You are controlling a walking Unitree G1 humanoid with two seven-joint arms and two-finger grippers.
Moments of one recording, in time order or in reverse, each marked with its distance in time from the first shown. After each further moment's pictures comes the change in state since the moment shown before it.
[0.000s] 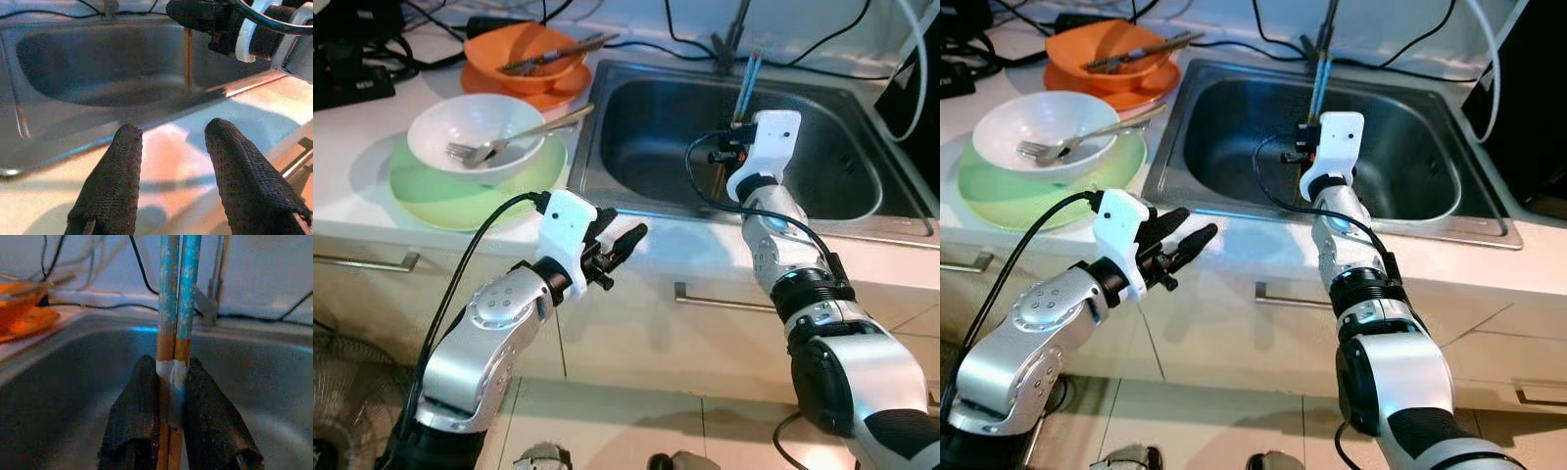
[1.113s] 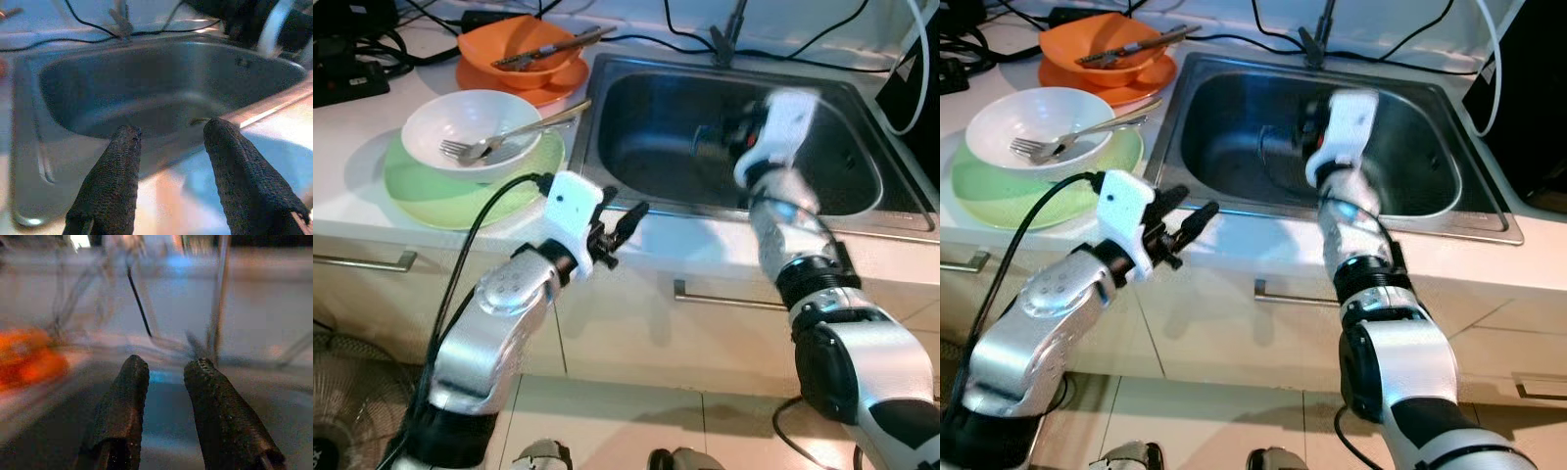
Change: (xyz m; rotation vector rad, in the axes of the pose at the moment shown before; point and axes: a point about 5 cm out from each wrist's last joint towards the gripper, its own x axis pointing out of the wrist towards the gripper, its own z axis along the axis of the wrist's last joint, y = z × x) left arm 0.020 0.006 0.017 0.097 -0.099 0.086; right arm 0.006 -0.001 0.044 -0.012 -0.217 0.058
